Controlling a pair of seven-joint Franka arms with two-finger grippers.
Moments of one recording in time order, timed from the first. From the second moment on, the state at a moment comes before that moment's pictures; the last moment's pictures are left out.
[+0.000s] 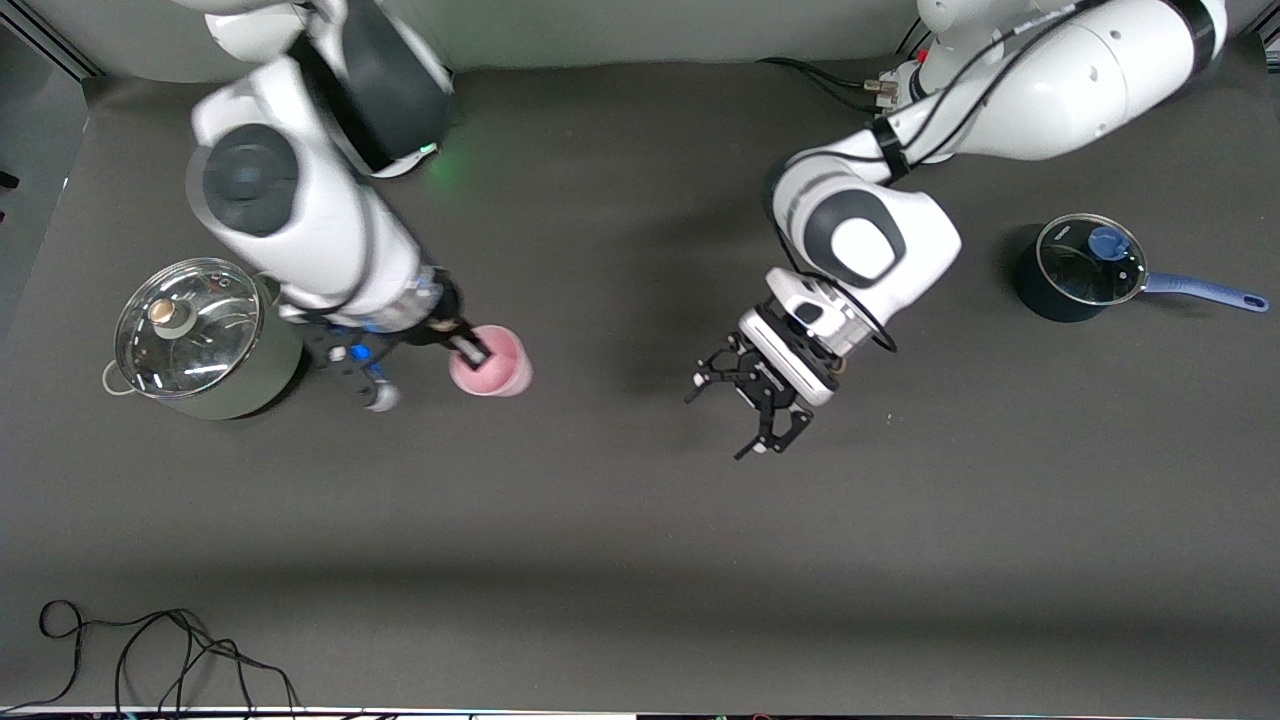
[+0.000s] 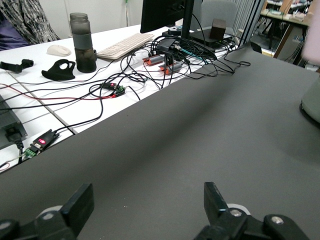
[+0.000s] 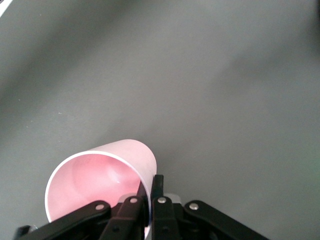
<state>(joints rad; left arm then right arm) 0.35 0.85 -1.27 -1.71 -1.62 3.43 2.25 0.39 0.35 0.04 -1.29 0.10 1.60 1.18</state>
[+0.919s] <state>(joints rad) 0.46 0.86 -1.28 -1.73 -1.55 3.20 2.37 0.25 0.14 -0.15 -1.75 0.11 1.71 0.39</state>
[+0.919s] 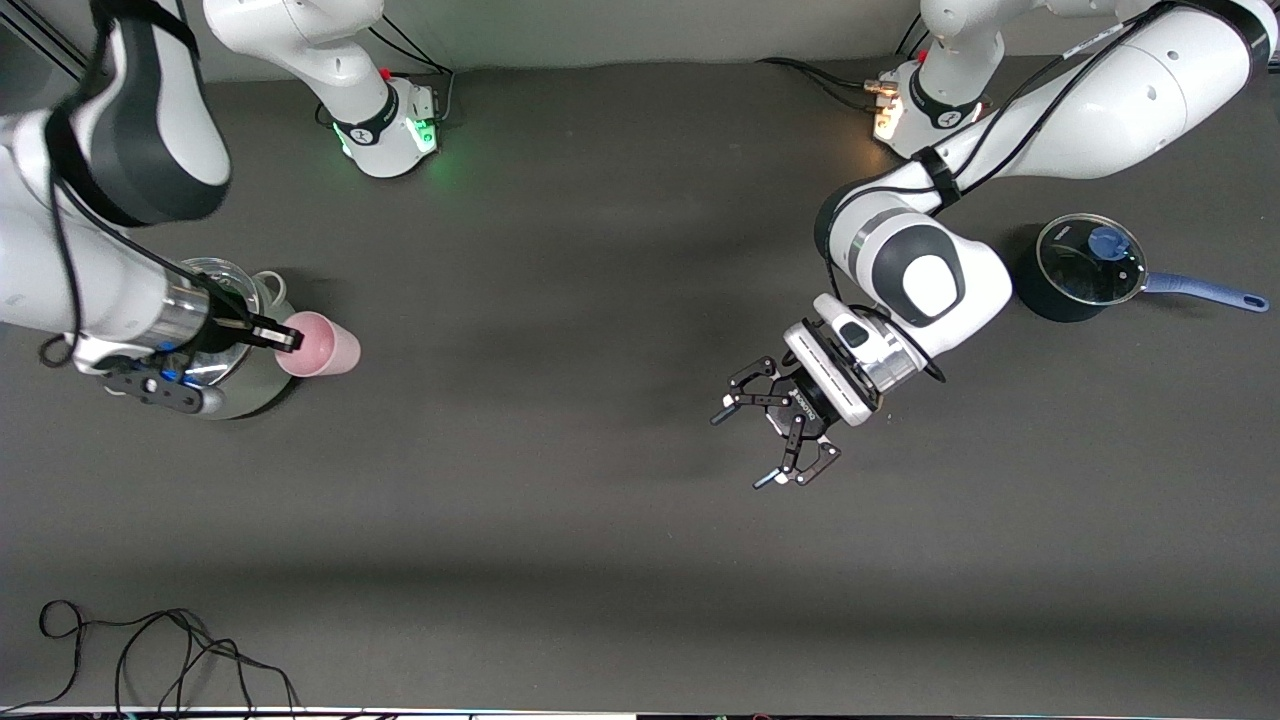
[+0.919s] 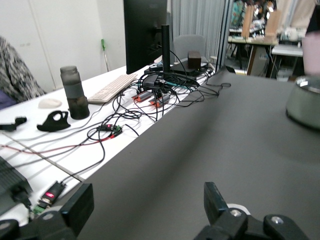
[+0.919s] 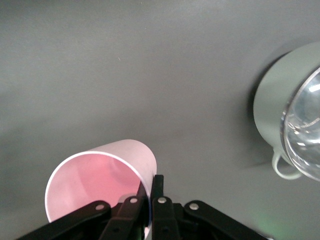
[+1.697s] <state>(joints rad) 0.47 0.86 -1.29 -1.72 -1.55 3.07 1.39 0.25 0.19 -0.25 -2.19 0.11 2.31 0.19</state>
